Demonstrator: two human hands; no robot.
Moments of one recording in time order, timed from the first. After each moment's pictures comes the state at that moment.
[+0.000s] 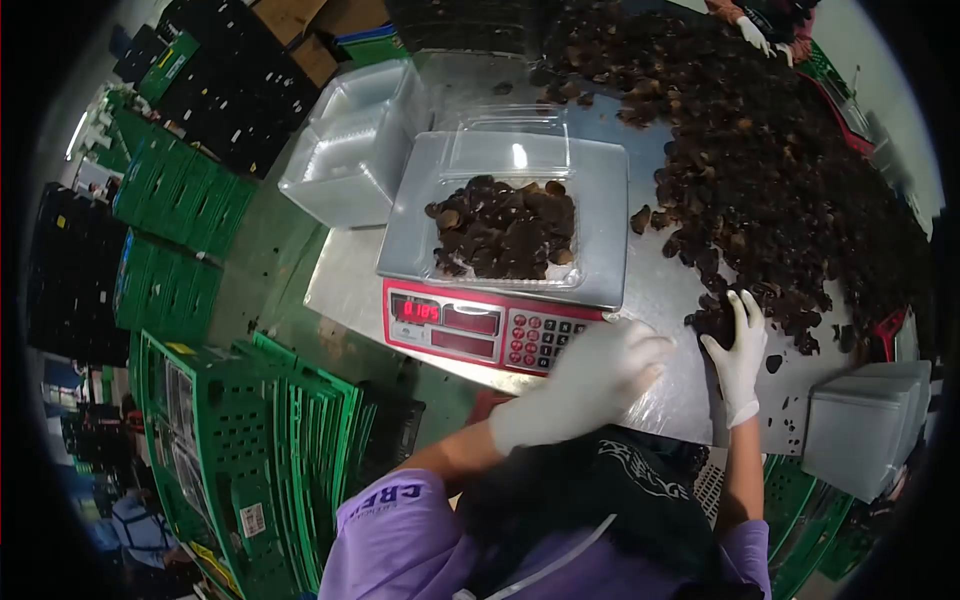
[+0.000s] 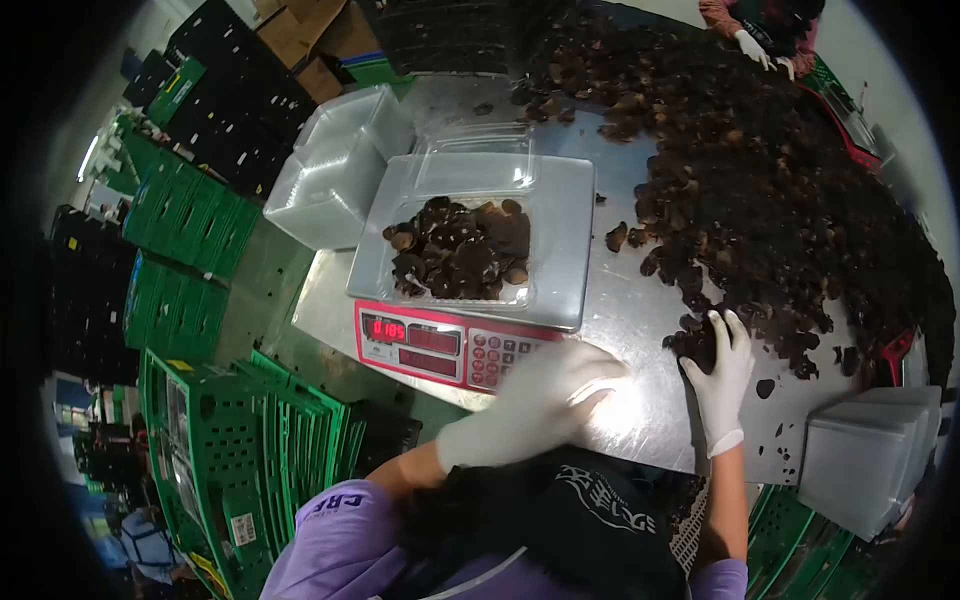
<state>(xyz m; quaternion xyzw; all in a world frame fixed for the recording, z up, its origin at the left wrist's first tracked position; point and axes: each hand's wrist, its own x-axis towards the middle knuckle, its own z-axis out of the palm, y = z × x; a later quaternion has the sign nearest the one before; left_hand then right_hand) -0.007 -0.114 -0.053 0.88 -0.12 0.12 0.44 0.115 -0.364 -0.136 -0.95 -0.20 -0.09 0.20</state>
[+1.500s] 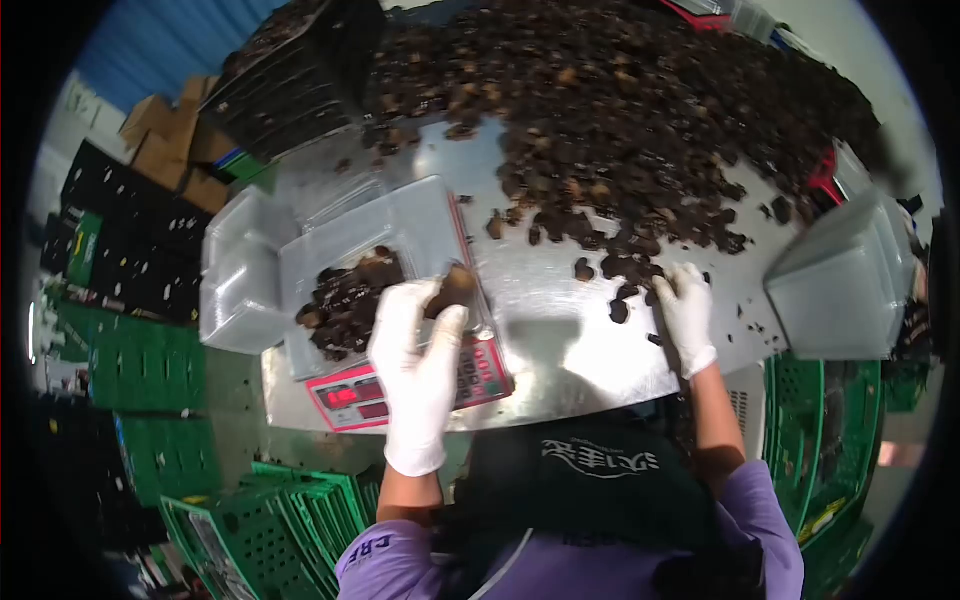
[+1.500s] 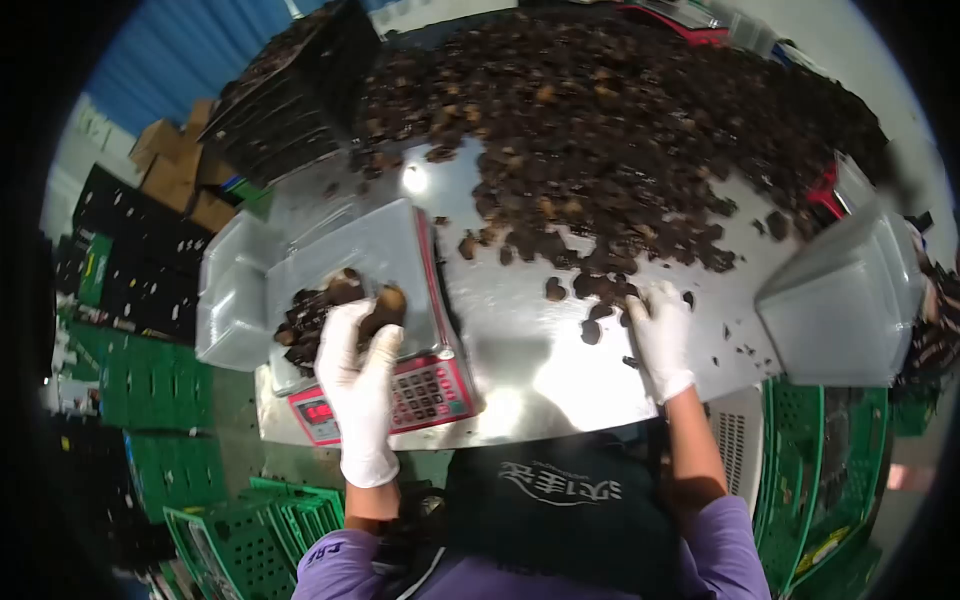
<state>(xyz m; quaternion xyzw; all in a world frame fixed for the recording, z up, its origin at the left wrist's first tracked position) 0.021 -0.096 -0.011 0.86 0.00 0.28 0.43 0.104 -0.409 -0.146 -0.94 -0.01 -0.13 0.32</state>
